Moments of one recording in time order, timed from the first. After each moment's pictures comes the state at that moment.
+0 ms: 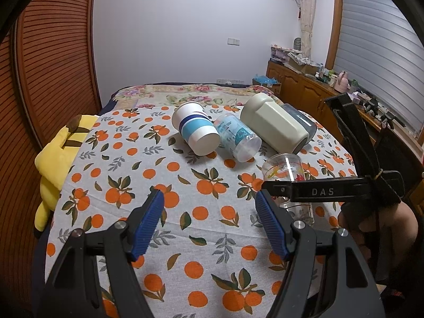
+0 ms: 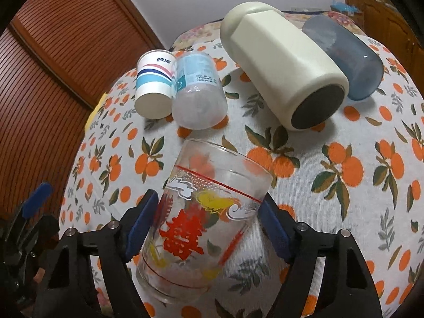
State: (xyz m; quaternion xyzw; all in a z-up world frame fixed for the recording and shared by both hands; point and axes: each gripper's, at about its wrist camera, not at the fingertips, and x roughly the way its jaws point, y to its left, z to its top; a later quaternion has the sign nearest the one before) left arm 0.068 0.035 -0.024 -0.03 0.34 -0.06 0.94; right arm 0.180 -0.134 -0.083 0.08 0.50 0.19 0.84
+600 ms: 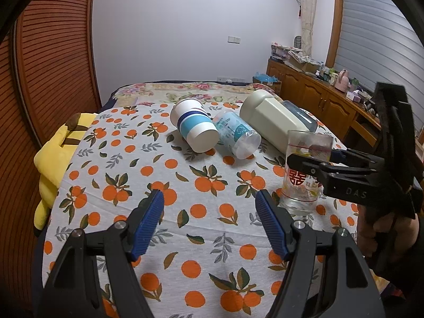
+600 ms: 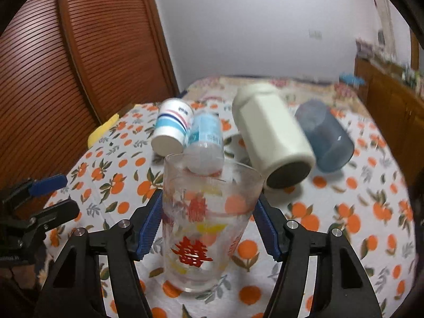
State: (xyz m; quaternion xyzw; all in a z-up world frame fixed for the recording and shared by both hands) left arm 0.071 0.032 -0.029 -0.03 0.34 -0.05 0.94; right arm 0.143 -0.144 -0.045 -0.02 0.34 0.21 0.92
